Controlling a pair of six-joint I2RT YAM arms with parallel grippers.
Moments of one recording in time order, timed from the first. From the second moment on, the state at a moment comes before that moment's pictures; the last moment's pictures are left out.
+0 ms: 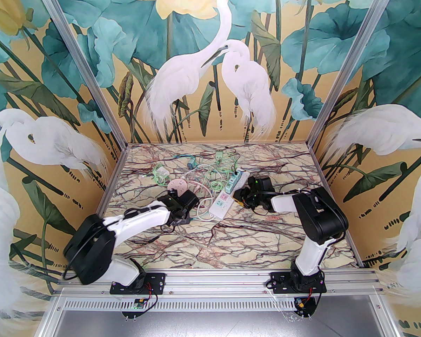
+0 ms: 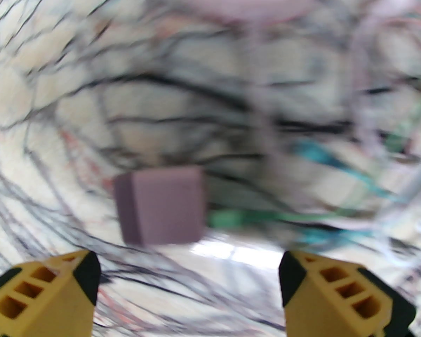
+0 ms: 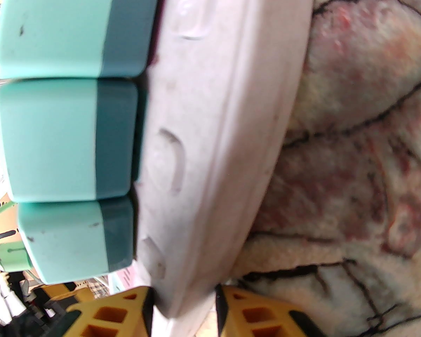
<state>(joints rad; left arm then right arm) -0.73 1.43 0.89 -0.81 -0.41 -0.83 0.31 1.82 0.74 0.27 -0.63 0.89</state>
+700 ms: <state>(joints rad) -0.86 1.55 1.11 -0.30 -0.24 -0.51 0.31 1.81 0.72 0.31 -0.62 0.88</state>
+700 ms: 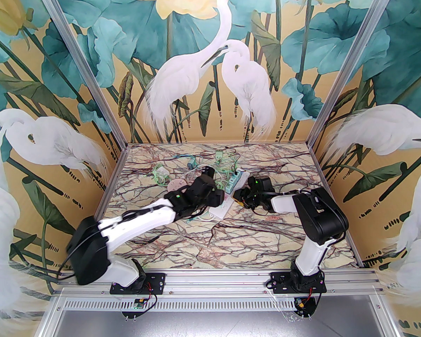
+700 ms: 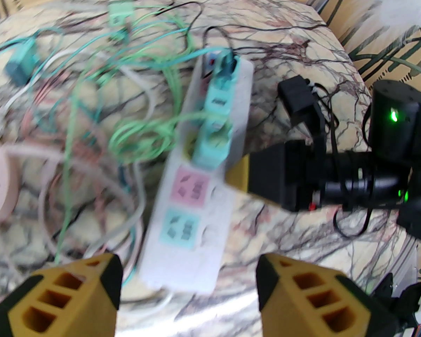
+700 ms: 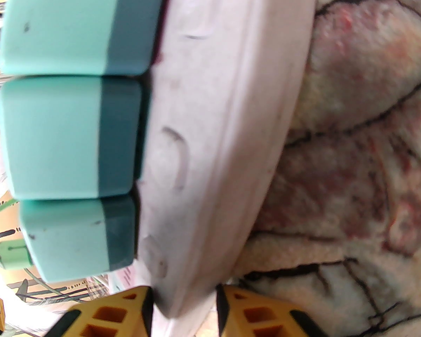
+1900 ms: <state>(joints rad) -0.84 1.99 1.36 -0.18 -0.20 -0.38 0.25 1.84 0.73 0.37 -0.62 0.94</state>
